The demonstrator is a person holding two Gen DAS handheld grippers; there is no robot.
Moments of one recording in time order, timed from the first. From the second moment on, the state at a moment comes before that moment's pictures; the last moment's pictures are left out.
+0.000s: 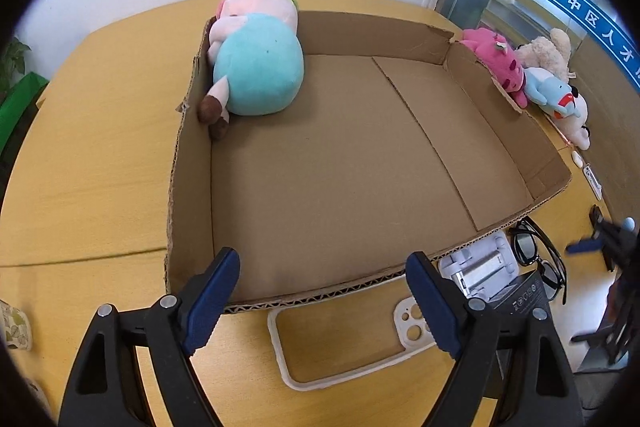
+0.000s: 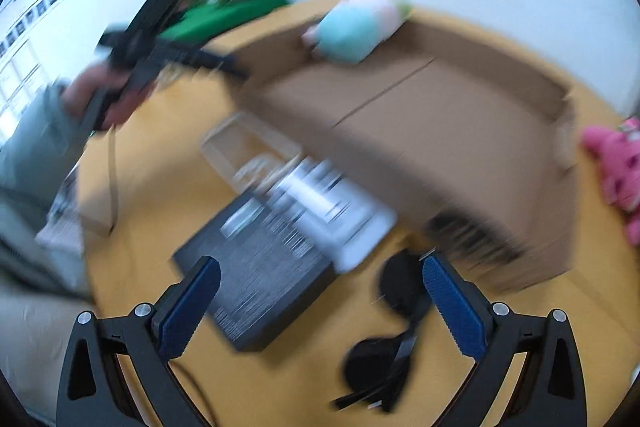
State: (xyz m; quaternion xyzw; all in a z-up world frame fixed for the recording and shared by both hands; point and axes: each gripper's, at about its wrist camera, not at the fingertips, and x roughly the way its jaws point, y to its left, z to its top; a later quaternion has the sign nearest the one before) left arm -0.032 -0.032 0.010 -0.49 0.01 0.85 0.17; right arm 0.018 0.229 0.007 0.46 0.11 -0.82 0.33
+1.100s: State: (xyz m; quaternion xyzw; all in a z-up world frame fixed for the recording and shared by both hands) left arm 0.058 0.064 -0.061 -0.54 -0.12 0.77 0.32; right arm 0.033 0.166 -0.072 0.43 0.17 -0.82 0.33
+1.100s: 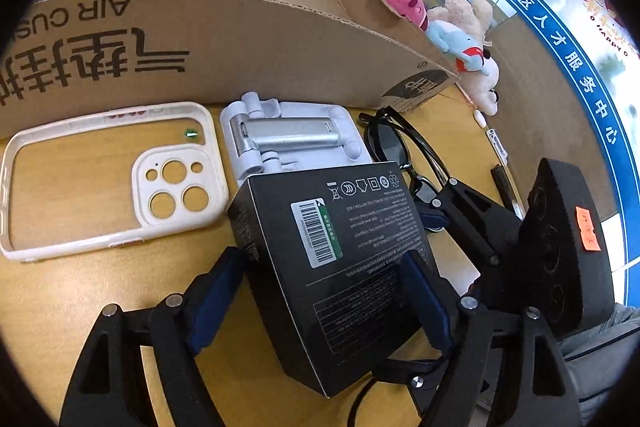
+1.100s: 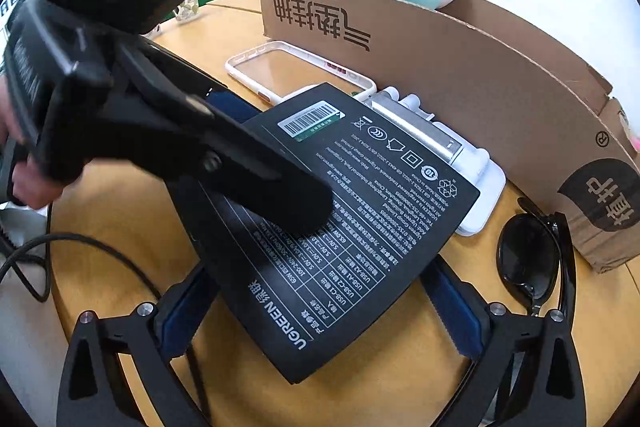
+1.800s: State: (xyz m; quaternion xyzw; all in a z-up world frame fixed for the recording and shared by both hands) left arm 0.014 0.063 0.157 -0.27 -0.02 0.91 0.32; right arm 0.007 0.173 0.104 0.24 0.23 -0.90 0.27
